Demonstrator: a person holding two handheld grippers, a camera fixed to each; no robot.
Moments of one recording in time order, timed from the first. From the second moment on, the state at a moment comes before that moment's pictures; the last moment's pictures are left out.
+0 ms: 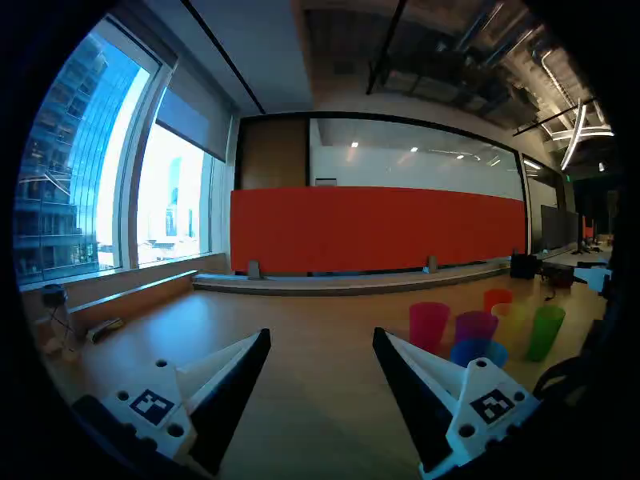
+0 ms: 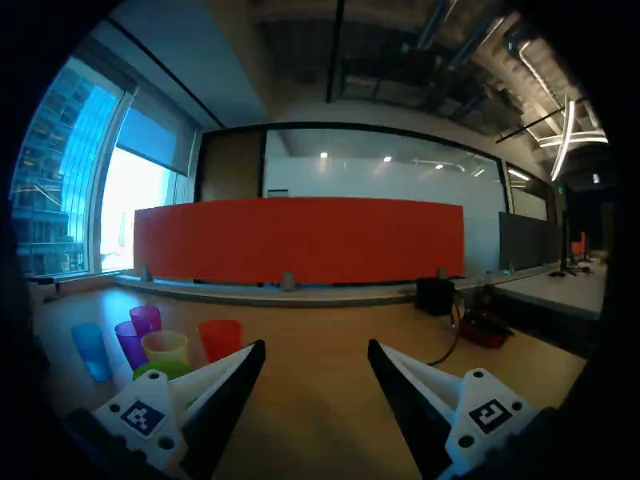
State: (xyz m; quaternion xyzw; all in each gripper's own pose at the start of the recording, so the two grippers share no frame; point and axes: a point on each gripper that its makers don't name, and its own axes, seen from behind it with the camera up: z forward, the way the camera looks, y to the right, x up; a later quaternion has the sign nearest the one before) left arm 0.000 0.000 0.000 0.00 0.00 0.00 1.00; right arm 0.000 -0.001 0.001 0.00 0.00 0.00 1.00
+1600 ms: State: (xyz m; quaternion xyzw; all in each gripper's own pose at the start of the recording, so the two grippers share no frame) left arm 0.115 0.001 0.028 -0.04 -0.03 -0.01 1.00; right arm 0.105 -0.008 0.026 0.05 -0.03 -0.01 1.00
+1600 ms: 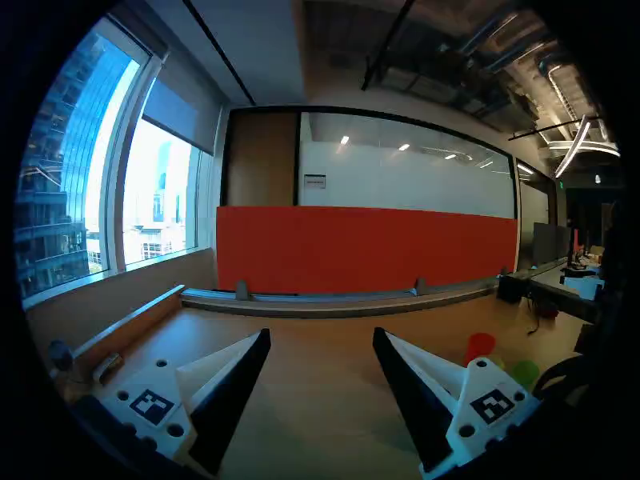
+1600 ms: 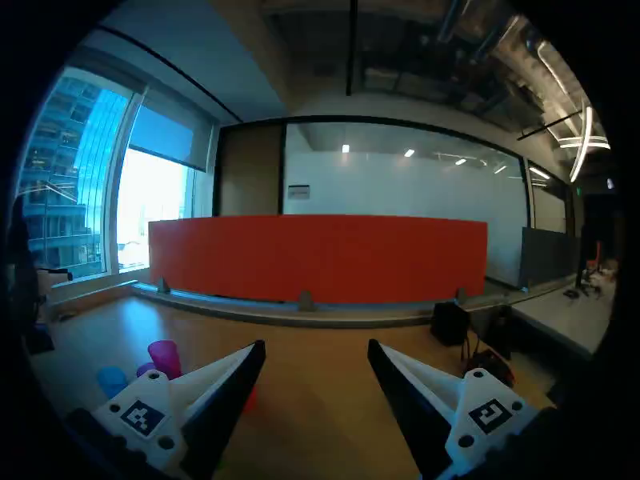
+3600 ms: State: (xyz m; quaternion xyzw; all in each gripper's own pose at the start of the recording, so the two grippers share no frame) left arm 0.248 0.115 0.025 -0.30 -0.01 -0.04 0.95; right arm 0.230 -0.095 0.016 0.30 -0.01 -0.01 0.95
